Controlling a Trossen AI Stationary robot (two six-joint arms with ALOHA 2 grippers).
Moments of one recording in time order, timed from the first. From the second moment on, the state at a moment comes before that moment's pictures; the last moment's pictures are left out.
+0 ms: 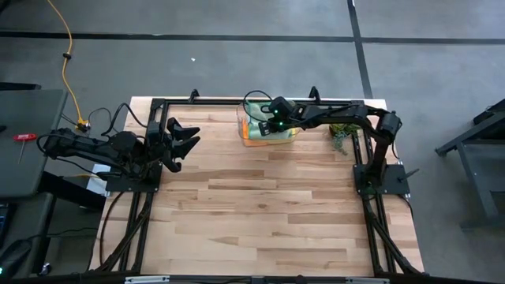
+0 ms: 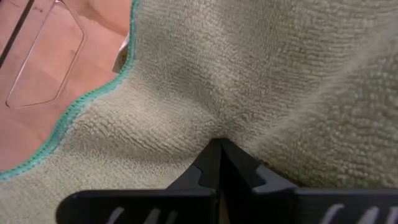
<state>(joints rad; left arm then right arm) -0.06 0.59 0.44 0.47 -0.46 -0.26 -0.47 1.85 1.17 -0.21 0.03 0.63</state>
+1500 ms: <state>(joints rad) -0.06 0.59 0.44 0.45 -0.36 -0.15 -0.03 0.74 0.63 0.14 0.00 0.28</state>
